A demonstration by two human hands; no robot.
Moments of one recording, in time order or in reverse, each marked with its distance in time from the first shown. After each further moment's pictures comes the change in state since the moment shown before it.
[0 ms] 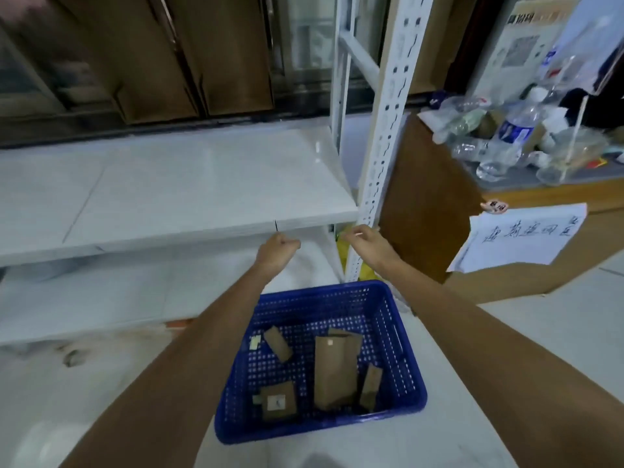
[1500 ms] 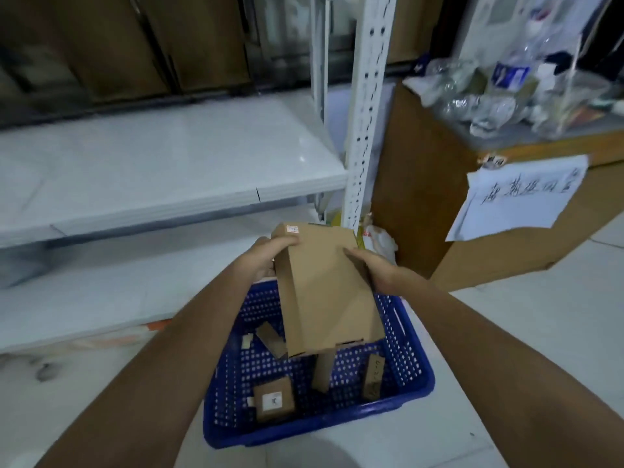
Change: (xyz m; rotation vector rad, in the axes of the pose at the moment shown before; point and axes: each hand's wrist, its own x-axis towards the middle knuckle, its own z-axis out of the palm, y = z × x) left_hand 0.011 -0.070 0.046 -0.425 -0.236 -0.222; right_hand 0.009 0.130 0.046 0.469 -0.232 0.288
